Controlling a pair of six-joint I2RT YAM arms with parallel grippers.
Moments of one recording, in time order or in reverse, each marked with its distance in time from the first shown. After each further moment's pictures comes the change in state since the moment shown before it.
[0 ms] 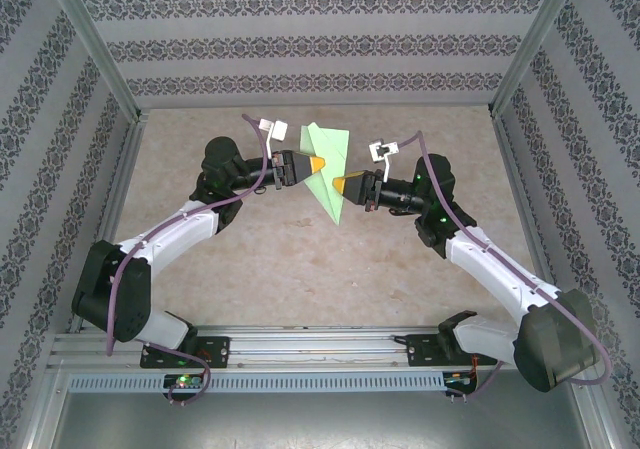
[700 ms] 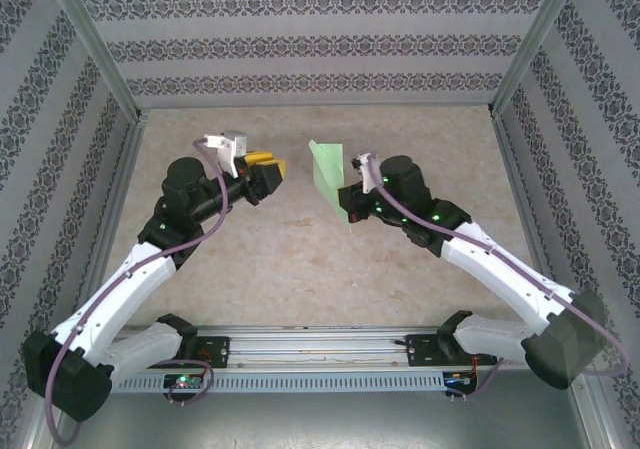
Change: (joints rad) left arm 0.002 -0.469 -0.092 -0.614 -0.591 0.538; right arm 0.247 0.021 0.233 -0.682 0.703 -0.378
